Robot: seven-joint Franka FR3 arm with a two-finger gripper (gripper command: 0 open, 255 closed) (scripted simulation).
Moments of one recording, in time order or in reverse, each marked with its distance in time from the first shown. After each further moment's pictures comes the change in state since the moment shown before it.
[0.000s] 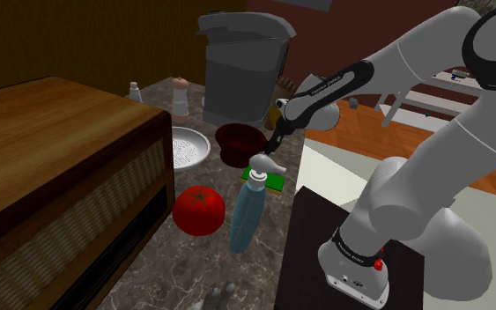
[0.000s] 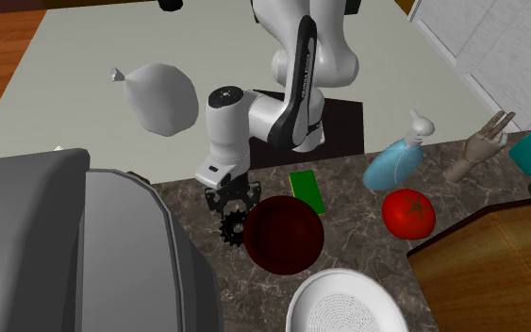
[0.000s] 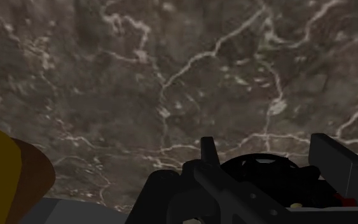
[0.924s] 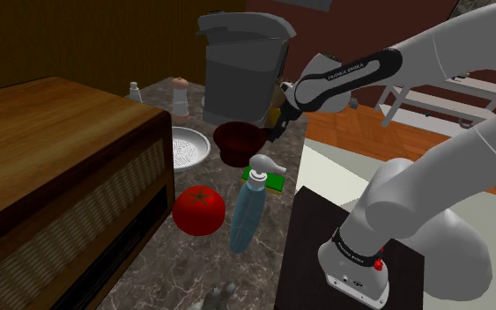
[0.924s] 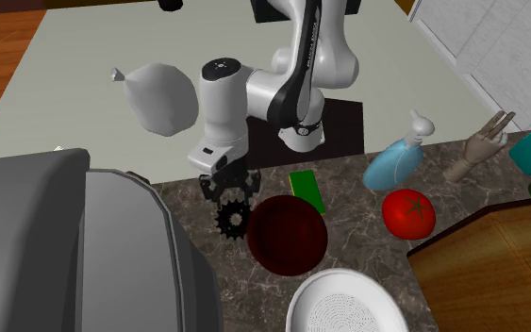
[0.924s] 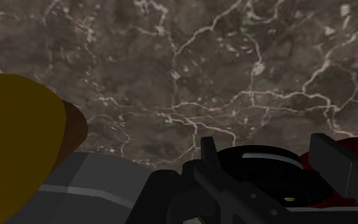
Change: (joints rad) arm -0.101 -0.156 0.092 0.054 -0.119 -0.208 0.108
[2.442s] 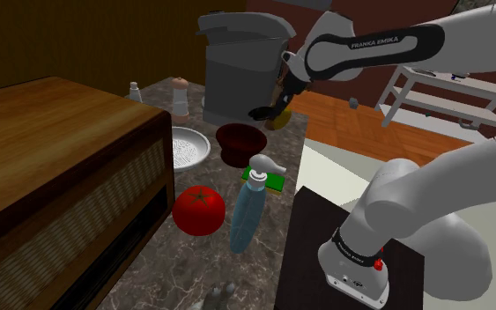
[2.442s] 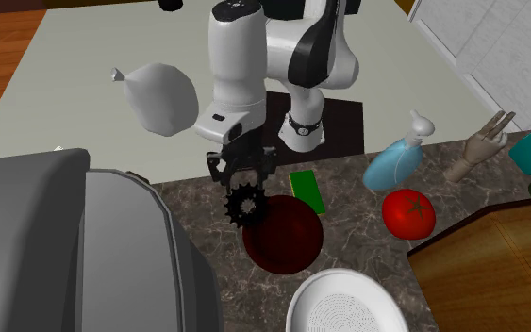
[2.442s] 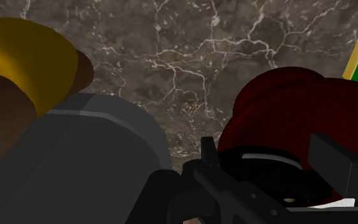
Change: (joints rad) arm -0.019 -0.171 0.143 0.136 -0.030 -0.303 0.148
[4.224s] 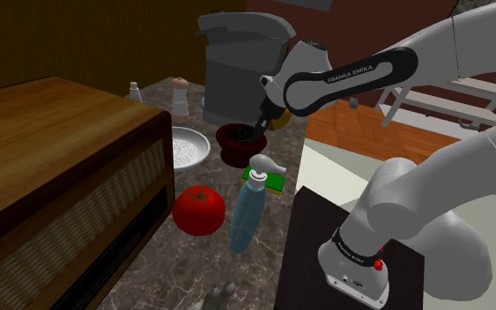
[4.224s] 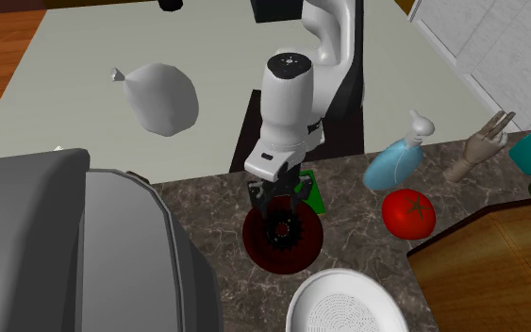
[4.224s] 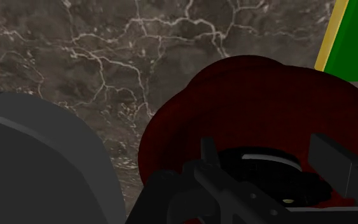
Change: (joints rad) arm 0.060 0.083 0.126 -0.144 0.037 0.229 0.153
